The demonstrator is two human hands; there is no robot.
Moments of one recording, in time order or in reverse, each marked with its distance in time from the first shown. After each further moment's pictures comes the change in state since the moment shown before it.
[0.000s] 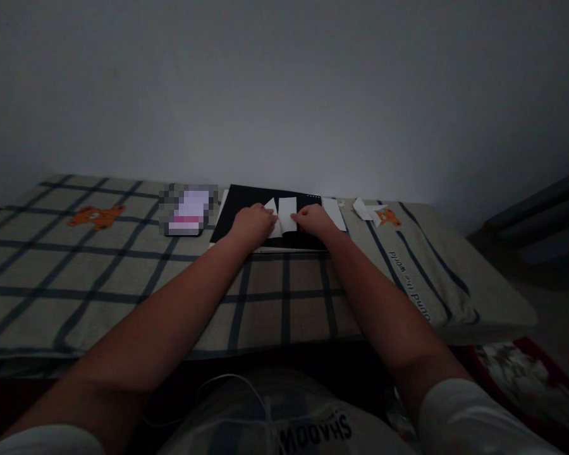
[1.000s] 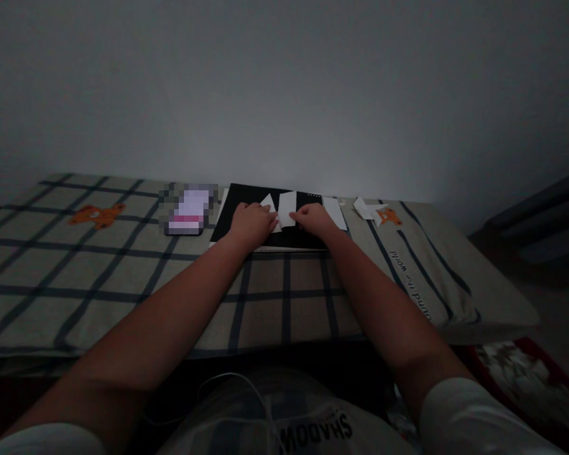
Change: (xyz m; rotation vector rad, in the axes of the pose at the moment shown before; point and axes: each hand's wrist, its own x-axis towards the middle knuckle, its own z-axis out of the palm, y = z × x) left_hand -0.006 0.005 -0.008 0.010 0.011 -0.069; right_hand -0.001 0.001 0.003 0.073 0.021 -0.035
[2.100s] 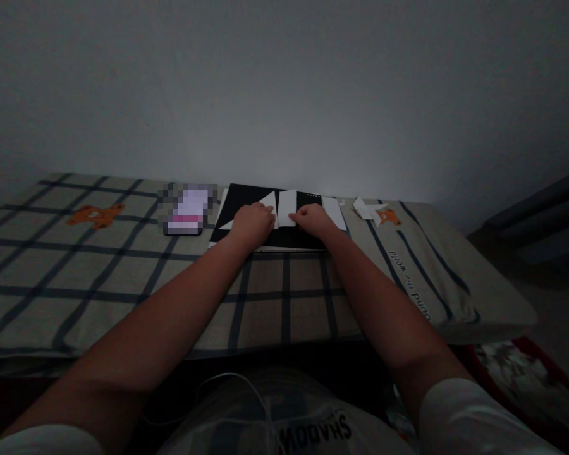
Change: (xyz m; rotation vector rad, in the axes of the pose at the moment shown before) left_hand 0.004 0.000 0.003 -0.026 -0.031 -0.028; right_hand 0.002 0.002 0.000 -0.097 -0.004 -0.027
